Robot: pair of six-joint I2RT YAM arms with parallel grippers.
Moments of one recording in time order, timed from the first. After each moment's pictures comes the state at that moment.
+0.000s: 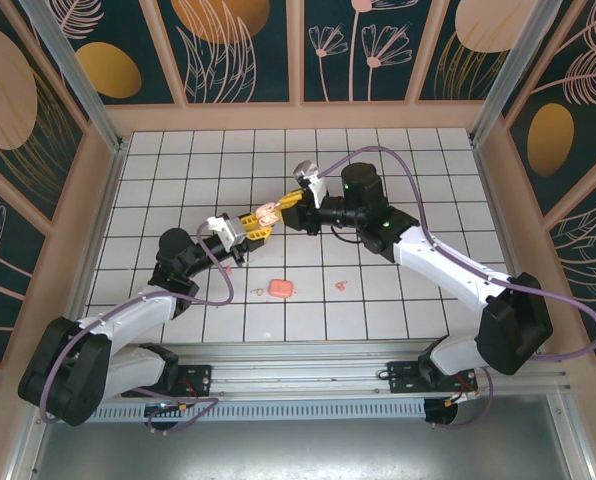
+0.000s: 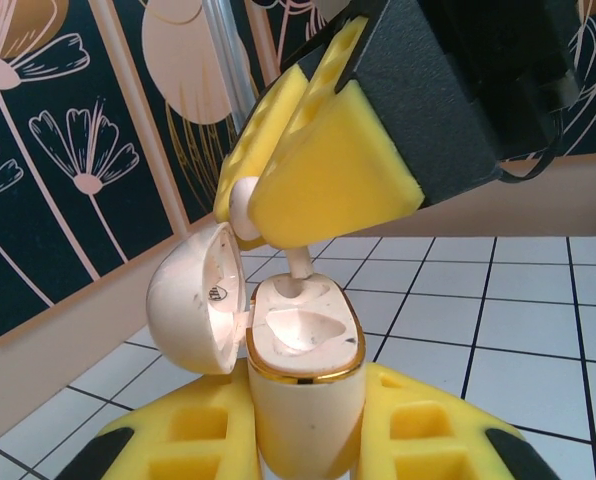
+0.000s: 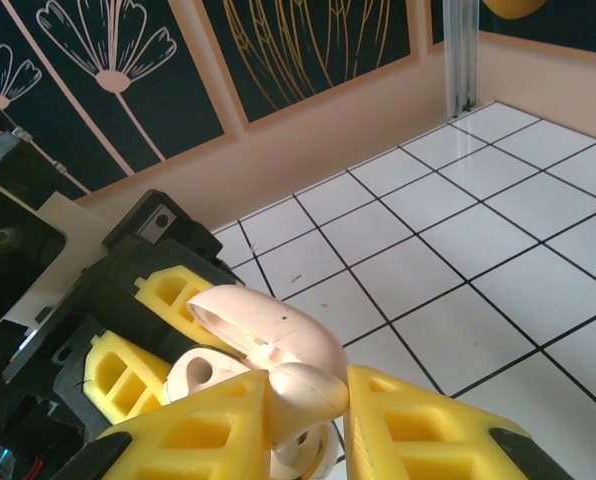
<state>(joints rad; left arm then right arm) -0.43 1.17 0.41 0.88 0.66 0.14 0.69 1.40 1.08 0.05 -0.60 0.08</state>
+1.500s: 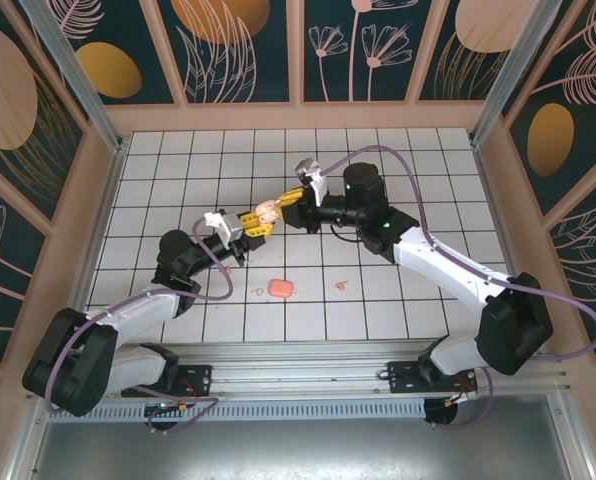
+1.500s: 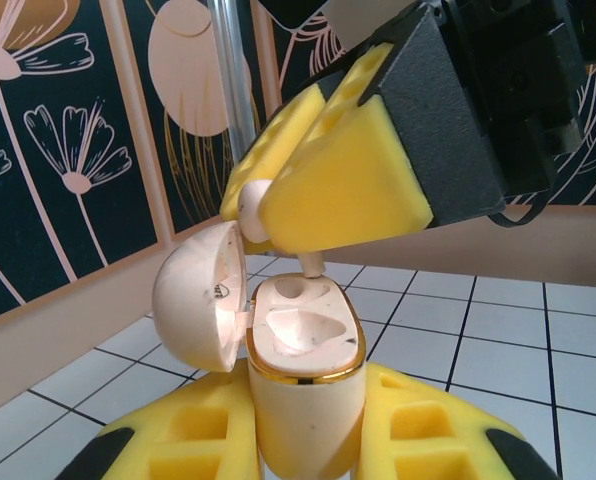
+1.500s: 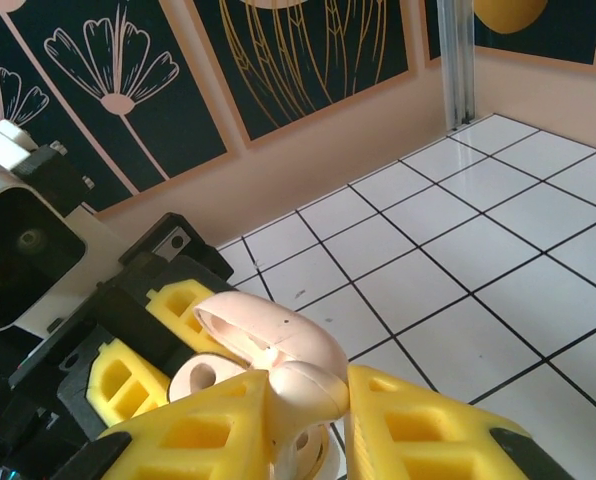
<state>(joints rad) -0.43 1.23 0.40 1.00 0.67 0.00 0.69 1.39 1.07 0.09 -0.60 0.12</state>
